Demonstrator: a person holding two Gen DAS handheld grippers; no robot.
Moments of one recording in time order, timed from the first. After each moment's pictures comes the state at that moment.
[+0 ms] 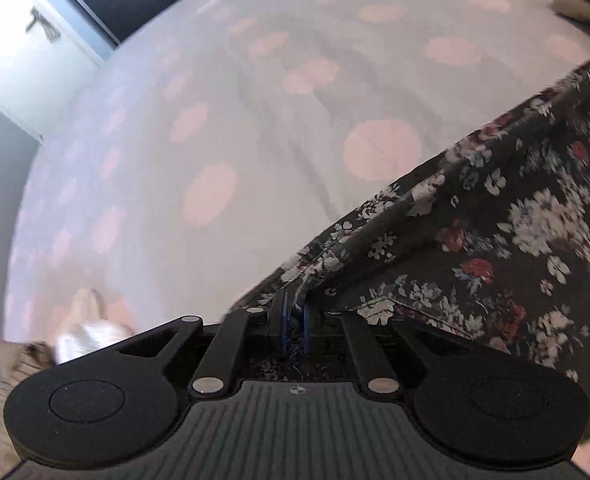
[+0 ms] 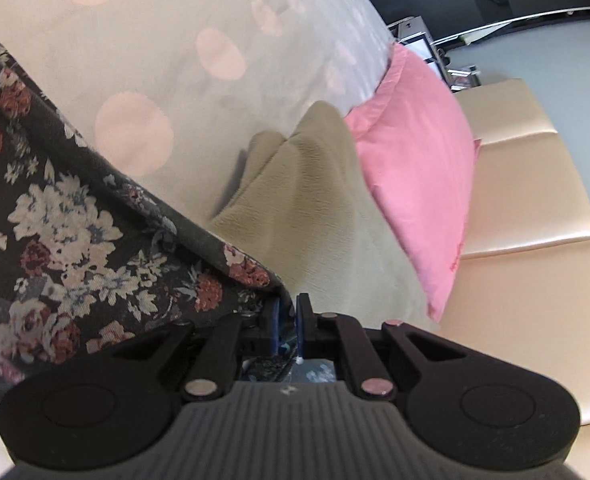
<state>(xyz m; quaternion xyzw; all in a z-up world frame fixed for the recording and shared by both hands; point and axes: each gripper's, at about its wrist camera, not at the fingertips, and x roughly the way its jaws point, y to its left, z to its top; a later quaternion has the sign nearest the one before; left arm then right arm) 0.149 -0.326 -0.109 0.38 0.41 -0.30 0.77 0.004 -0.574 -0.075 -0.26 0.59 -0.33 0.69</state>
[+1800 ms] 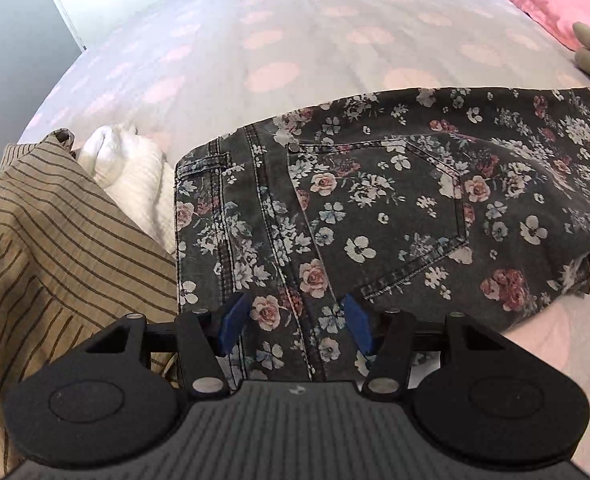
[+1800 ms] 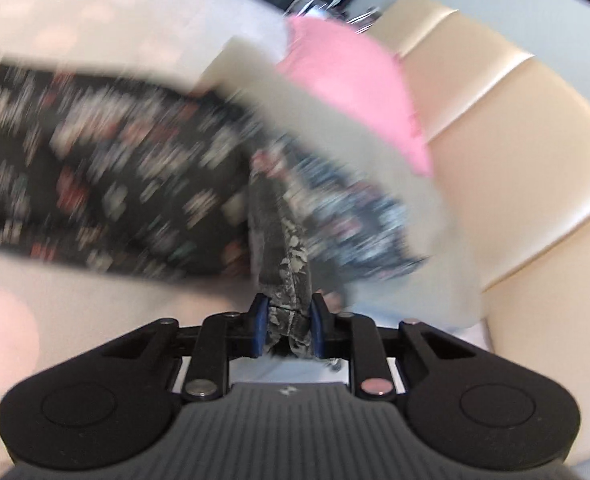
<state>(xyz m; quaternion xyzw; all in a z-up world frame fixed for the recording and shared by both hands) 0.066 -0.192 -0.099 0.24 0.45 -0.25 0.82 -0.188 -0.517 -0.054 -0.10 0.46 -0.44 0.76</state>
